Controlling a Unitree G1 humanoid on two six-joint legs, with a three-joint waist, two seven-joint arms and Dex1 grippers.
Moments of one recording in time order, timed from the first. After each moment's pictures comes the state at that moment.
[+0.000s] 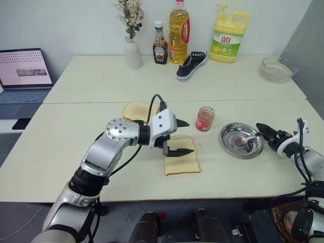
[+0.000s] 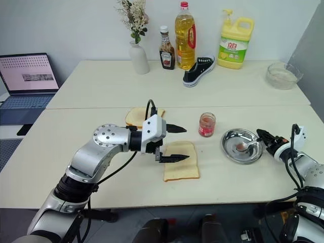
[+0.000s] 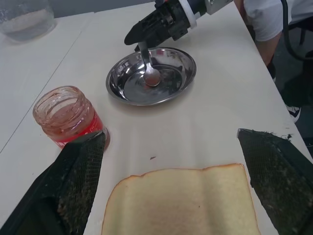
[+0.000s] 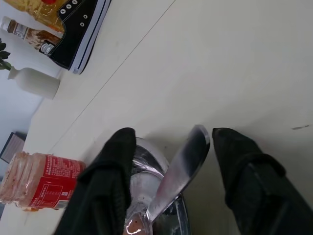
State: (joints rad) left arm -0.60 0.52 -0.29 -0.21 -0.26 0.45 -1.05; right arm -0.44 -0.58 -0.61 0.45 0.85 0.94 0.41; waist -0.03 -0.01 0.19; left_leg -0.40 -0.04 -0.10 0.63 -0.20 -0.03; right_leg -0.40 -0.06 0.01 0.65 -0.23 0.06
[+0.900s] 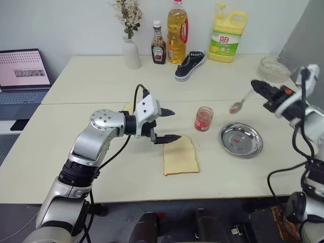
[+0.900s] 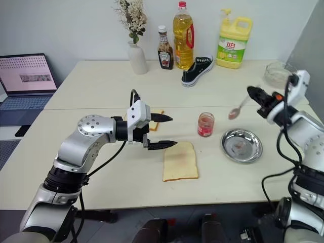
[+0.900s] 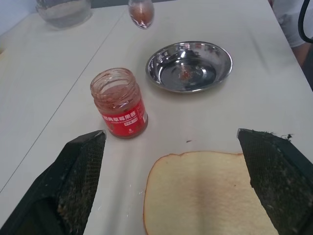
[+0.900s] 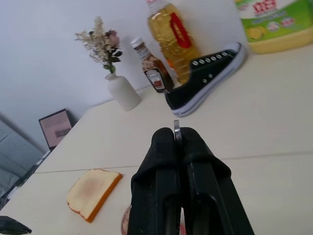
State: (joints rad) left arm -0.64 0.56 -0.18 -0.07 -0.30 0.45 -1.06; right arm -0.69 -0.55 -0.43 -0.04 0.89 0.96 0.27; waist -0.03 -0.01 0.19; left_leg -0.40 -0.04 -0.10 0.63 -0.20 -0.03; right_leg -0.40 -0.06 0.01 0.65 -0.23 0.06
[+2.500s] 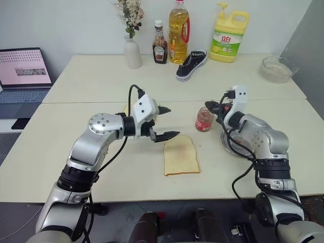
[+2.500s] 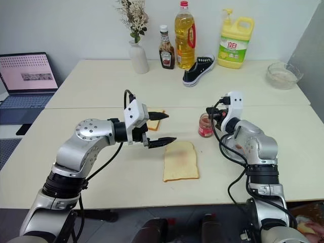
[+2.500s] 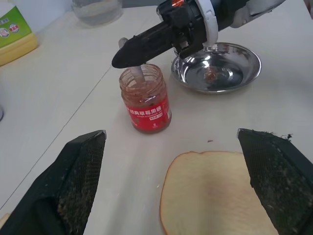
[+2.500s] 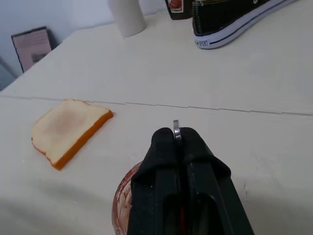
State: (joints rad) left arm -0.59 0.56 -0.16 -0.15 -0.30 0.47 -0.97; right arm -0.69 -0.27 -0.19 0.13 0.48 0.79 0.36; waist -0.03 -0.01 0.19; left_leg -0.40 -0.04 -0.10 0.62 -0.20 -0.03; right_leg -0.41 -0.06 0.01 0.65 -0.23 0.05
